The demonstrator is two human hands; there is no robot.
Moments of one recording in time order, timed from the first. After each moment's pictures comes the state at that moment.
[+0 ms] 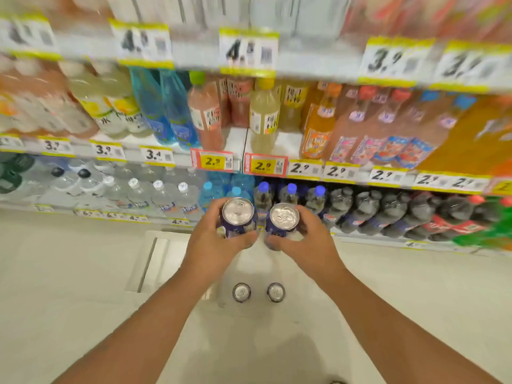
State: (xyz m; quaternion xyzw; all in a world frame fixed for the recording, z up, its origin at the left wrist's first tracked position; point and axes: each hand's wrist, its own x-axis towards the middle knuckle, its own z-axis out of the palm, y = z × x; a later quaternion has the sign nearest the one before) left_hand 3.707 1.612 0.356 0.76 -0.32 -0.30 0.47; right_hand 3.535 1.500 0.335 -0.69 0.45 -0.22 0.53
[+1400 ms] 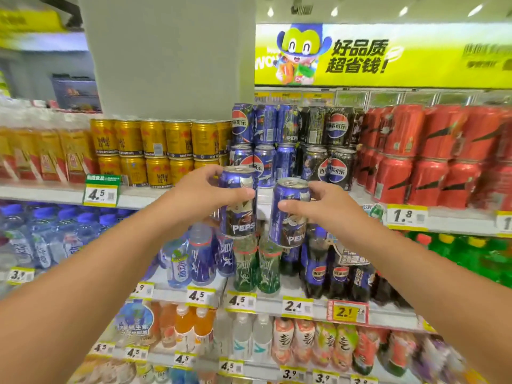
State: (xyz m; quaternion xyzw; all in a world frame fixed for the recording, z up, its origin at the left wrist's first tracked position) left_hand 3.713 1.530 1.203 0.68 -0.47 -0.22 0.52; right_hand 3.510 1.379 1.177 -0.79 0.29 -0.32 0.43
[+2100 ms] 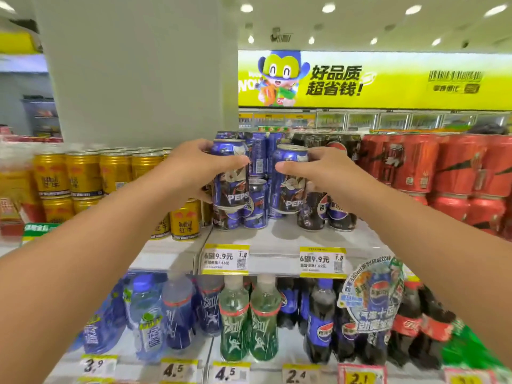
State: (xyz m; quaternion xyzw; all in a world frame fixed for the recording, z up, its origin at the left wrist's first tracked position) left_hand 3.764 1.419 1.291 0.66 -0.46 -0.19 0.57; right_hand 3.563 1.292 1.284 -0.78 0.33 -0.38 0.37
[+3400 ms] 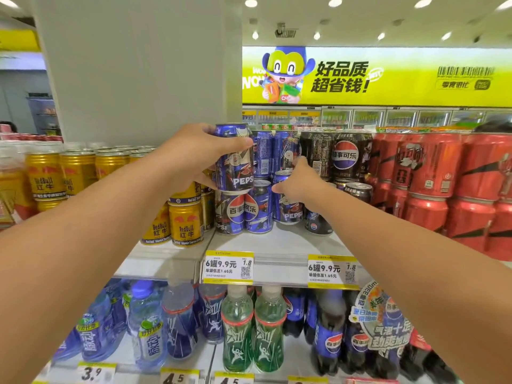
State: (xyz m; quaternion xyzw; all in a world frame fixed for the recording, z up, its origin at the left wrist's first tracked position) left_hand 3.783 1.391 1.312 0.66 -0.47 -0.19 0.56; right_hand 3.645 1.223 1.257 -0.78 0.45 -0.31 0.30
